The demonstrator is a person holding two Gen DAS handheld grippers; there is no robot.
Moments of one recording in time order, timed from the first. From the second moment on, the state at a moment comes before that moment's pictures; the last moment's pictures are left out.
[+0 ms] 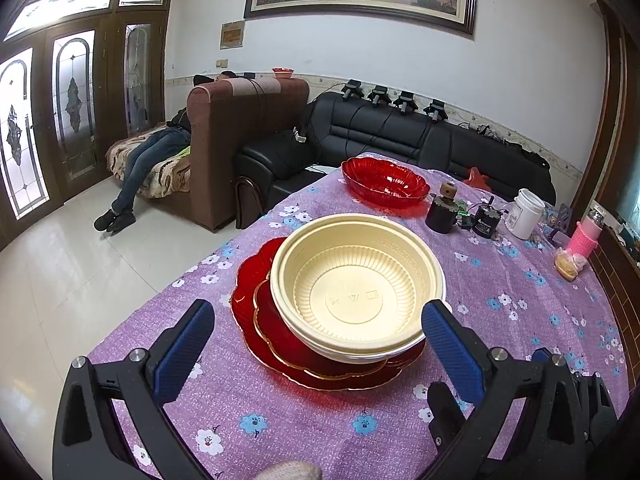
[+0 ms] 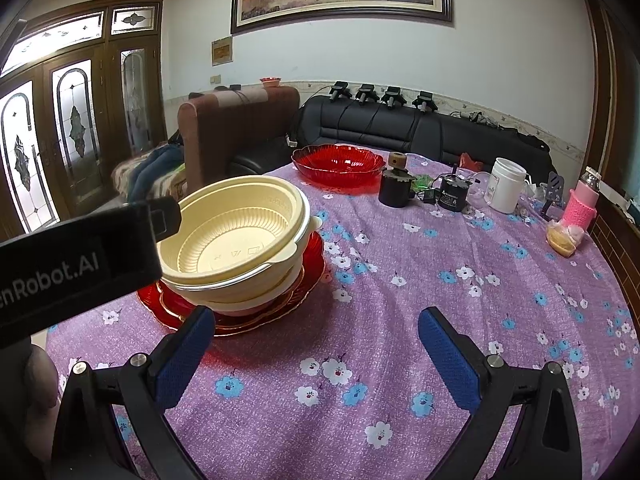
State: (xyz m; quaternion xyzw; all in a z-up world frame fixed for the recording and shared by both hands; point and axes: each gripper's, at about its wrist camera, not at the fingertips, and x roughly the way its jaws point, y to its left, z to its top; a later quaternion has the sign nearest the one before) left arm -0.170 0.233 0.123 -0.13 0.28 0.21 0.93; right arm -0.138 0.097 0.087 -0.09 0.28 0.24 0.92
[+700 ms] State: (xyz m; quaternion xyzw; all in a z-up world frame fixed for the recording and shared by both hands) left arm -0.168 0.234 0.118 -0.14 0.28 0.21 0.93; right arm -0.139 0.101 0.082 -0.09 0.29 0.24 0.92
